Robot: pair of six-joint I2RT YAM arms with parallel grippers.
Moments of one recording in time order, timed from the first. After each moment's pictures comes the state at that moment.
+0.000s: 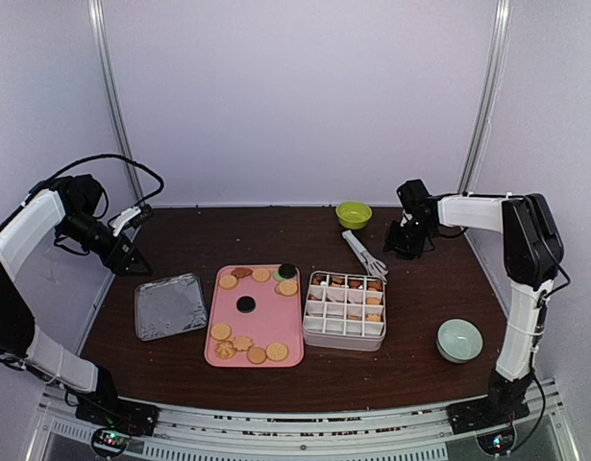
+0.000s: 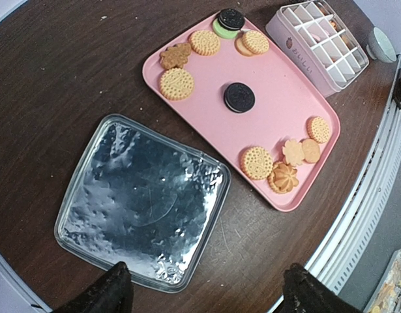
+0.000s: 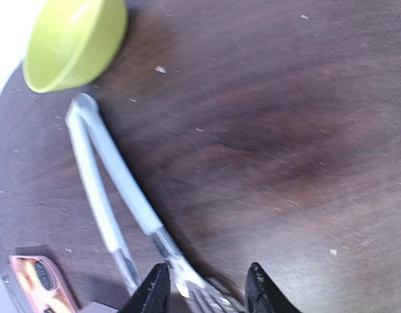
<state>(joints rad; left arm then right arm) 0.09 1.38 1.30 -1.28 0.59 0.77 0.30 1.98 1.46 -0.53 -0.07 0.69</state>
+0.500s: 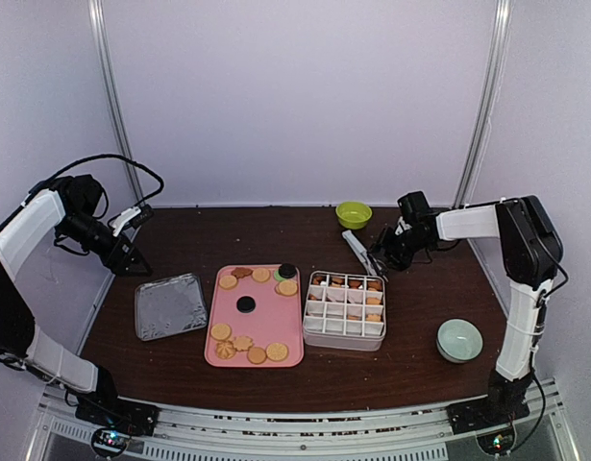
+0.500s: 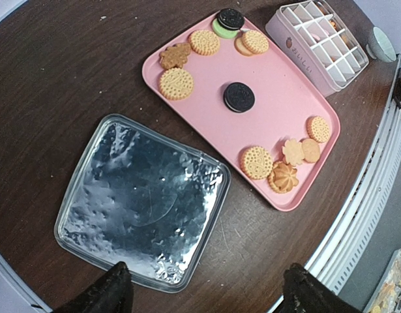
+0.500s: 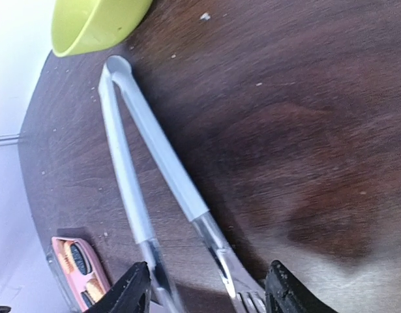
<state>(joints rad) 0.09 1.38 1.30 -1.29 0.59 0.77 0.30 1.99 1.31 -0.26 -0.29 0.82</state>
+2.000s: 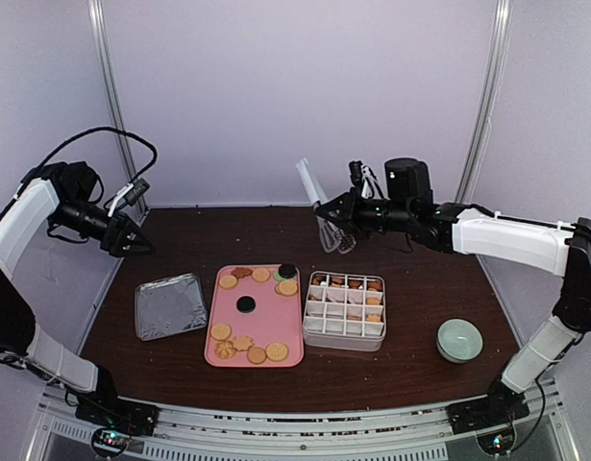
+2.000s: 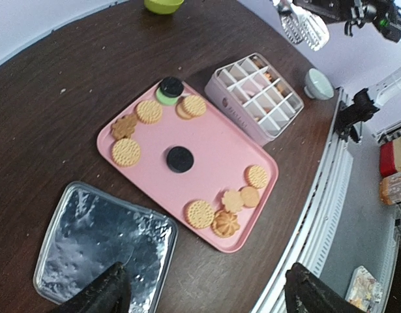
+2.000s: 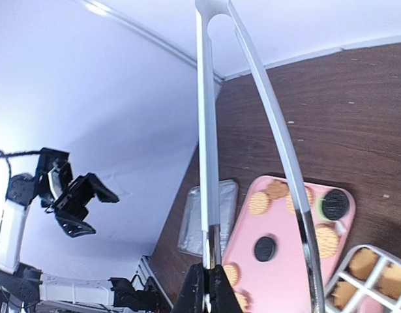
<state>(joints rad) 0.09 1.39 1.42 -1.38 0.84 0.78 0.65 1.57 1.21 0.07 -0.37 0.85</state>
